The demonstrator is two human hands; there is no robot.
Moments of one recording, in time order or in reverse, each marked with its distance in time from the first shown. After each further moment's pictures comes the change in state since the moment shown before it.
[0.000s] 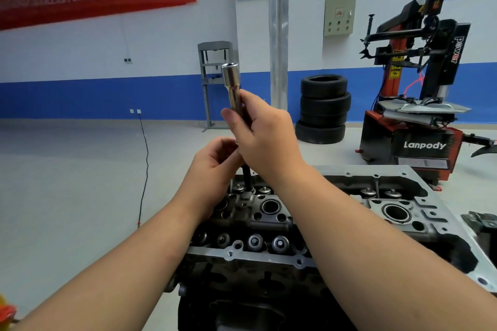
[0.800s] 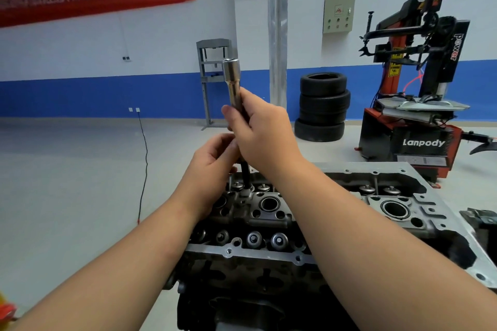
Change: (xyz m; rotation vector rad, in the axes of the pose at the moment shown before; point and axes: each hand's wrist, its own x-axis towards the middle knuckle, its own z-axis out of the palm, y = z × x) left_hand 0.000 0.000 0.000 -0.019 -0.024 -0.020; right_hand 0.003 0.001 0.000 -0.001 -0.099 0.066
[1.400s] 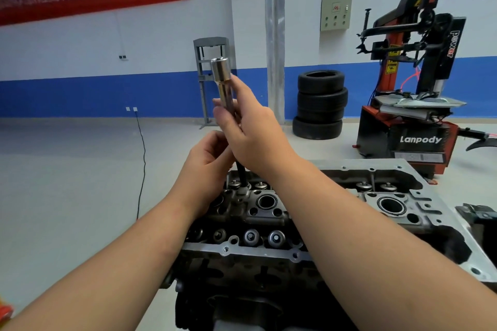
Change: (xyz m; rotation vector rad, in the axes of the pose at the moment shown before) left_hand 0.001 0.000 -0.002 -0.009 0.000 0.037; right_hand -0.003 -0.007 -0.001 0.081 -0.120 0.042
